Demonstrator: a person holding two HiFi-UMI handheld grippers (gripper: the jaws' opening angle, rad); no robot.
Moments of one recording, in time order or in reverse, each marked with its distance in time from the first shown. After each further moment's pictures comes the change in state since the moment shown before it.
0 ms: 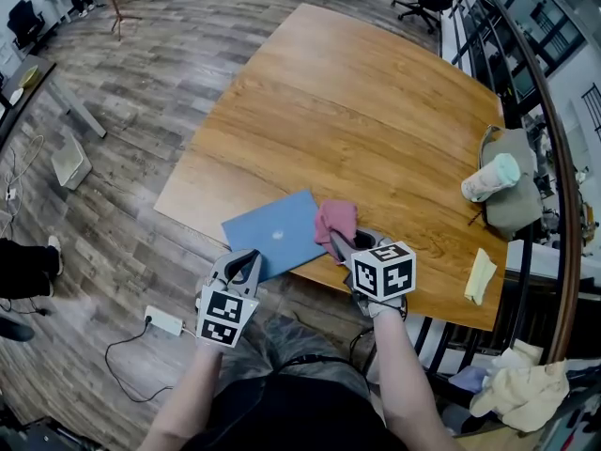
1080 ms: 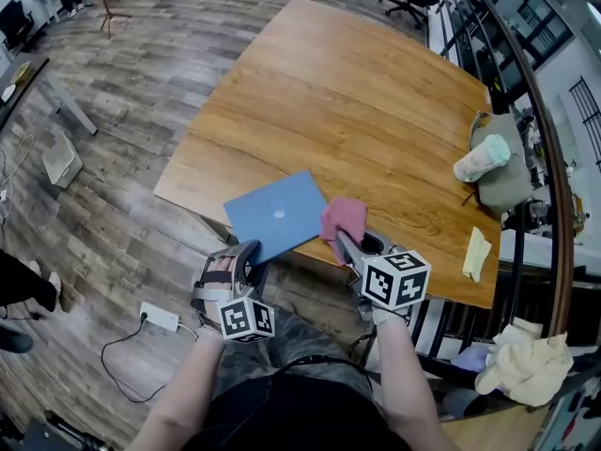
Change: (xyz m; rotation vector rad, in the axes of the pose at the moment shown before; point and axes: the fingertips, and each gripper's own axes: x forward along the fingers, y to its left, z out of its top) left arm 0.000 -0.027 -0.043 0.797 0.112 0.130; right arm -0.049 0.027 -0.015 0.106 -0.131 -0.030
